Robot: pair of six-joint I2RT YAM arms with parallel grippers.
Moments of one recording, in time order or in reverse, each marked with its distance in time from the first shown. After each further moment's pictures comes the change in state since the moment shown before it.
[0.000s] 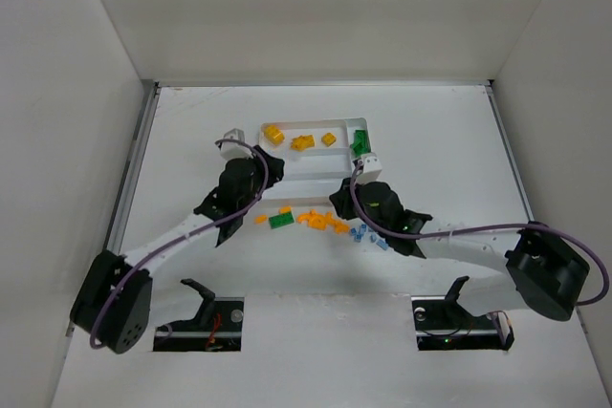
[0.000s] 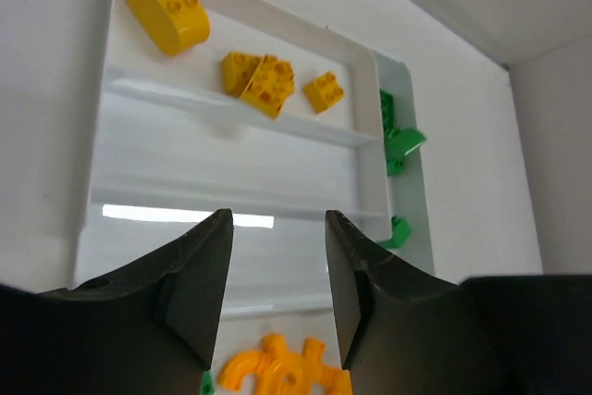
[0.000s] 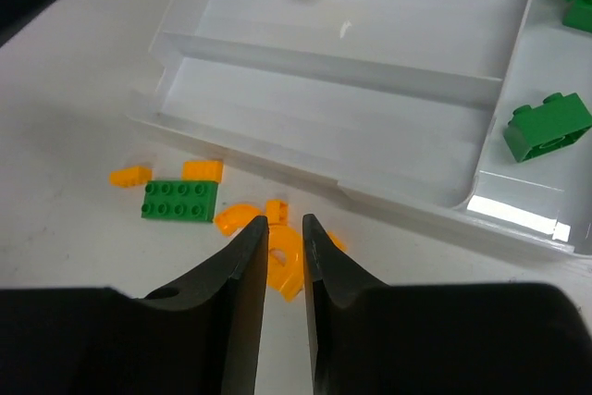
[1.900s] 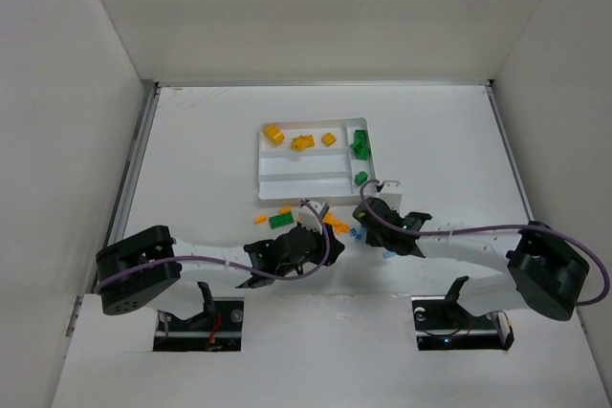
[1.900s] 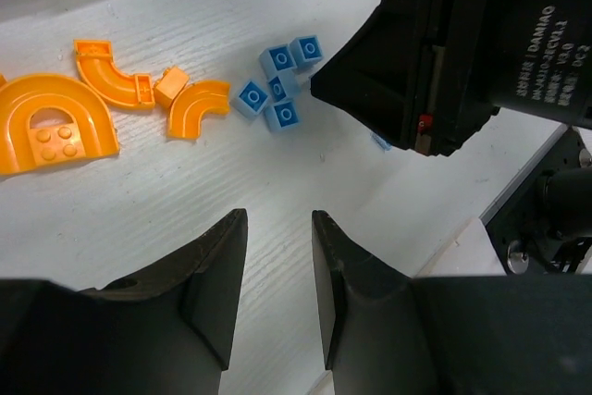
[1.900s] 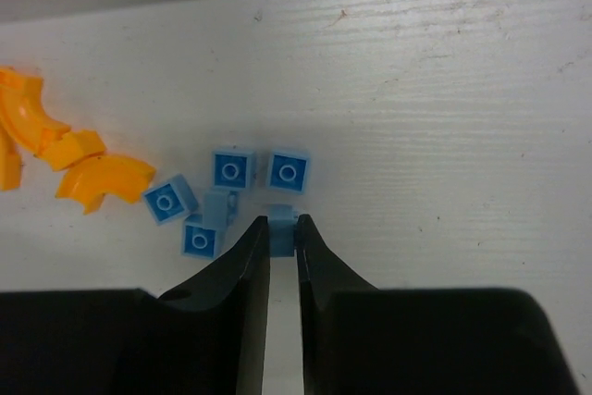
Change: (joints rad) left arm -0.685 0.148 -0.174 0.170 -0.042 0.064; right arm 0.013 0.006 0.020 -0.712 0.166 0.360
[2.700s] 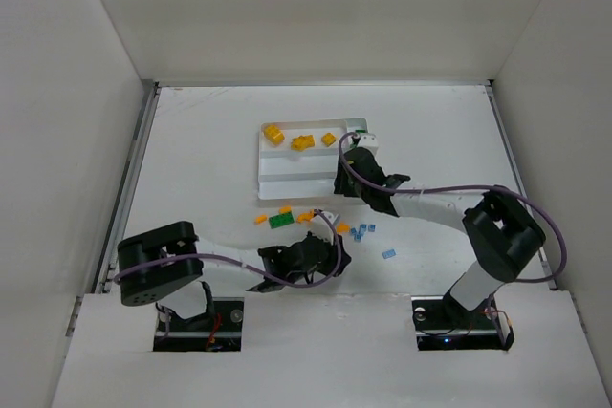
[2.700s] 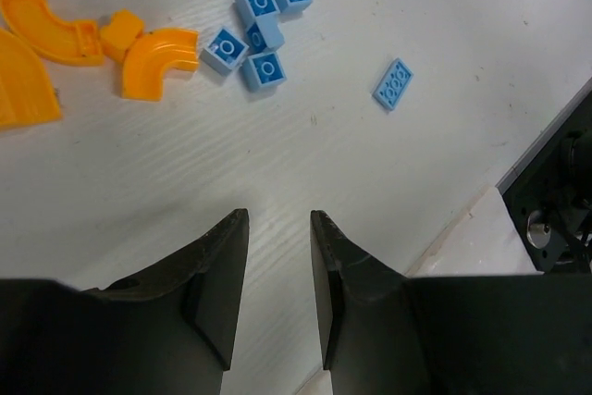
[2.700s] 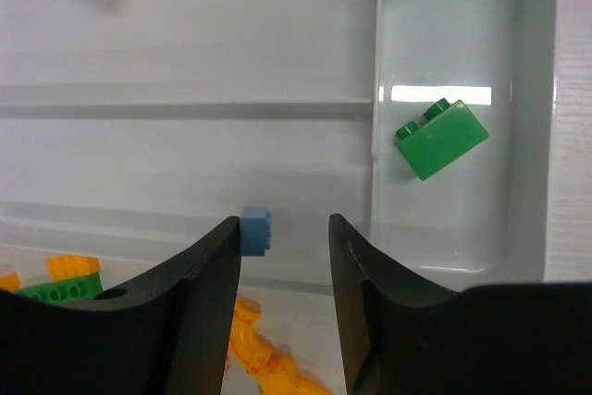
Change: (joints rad) left arm -0.064 0.097 0.019 0.016 -0.006 -0.014; right arm -0.172 0.303 0.320 0.325 -0.137 -0.234
